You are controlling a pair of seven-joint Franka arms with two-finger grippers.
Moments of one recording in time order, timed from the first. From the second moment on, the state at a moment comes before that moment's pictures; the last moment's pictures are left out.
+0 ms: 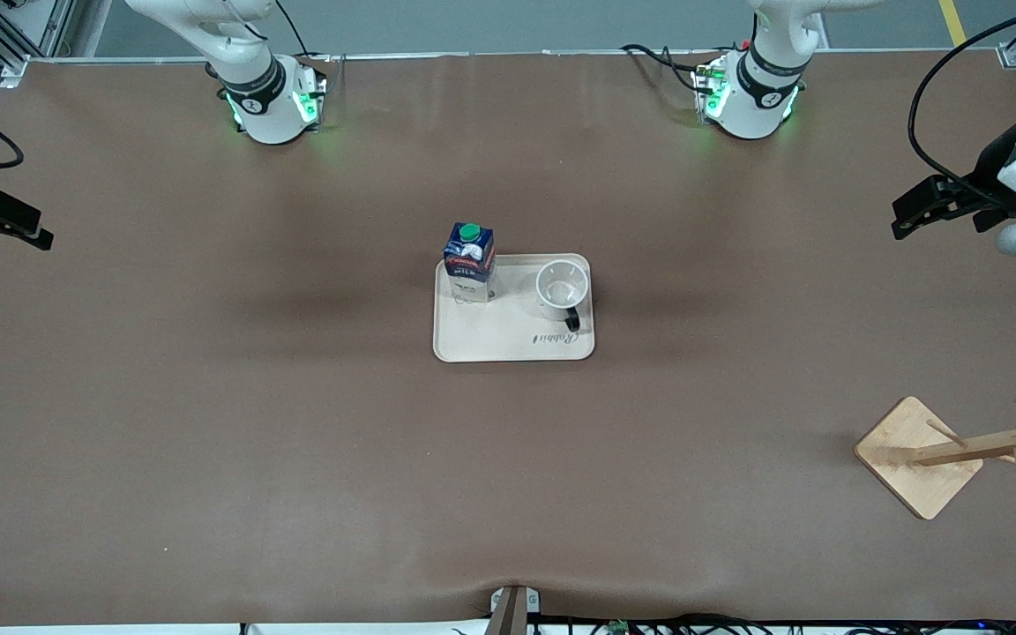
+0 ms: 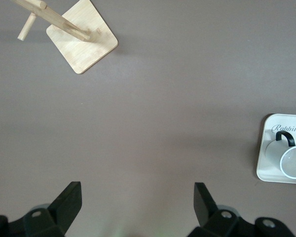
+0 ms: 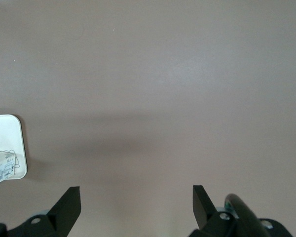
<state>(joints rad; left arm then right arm) 0.04 0.00 -0.12 -1.56 0.03 1.53 -0.15 -0.06 0.03 -0.04 -1.51 0.03 1.52 -0.08</state>
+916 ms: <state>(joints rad) 0.02 0.00 -0.13 -1.56 0.03 1.53 -0.14 -0.06 0.03 -0.04 -1.51 0.03 1.51 -0.08</state>
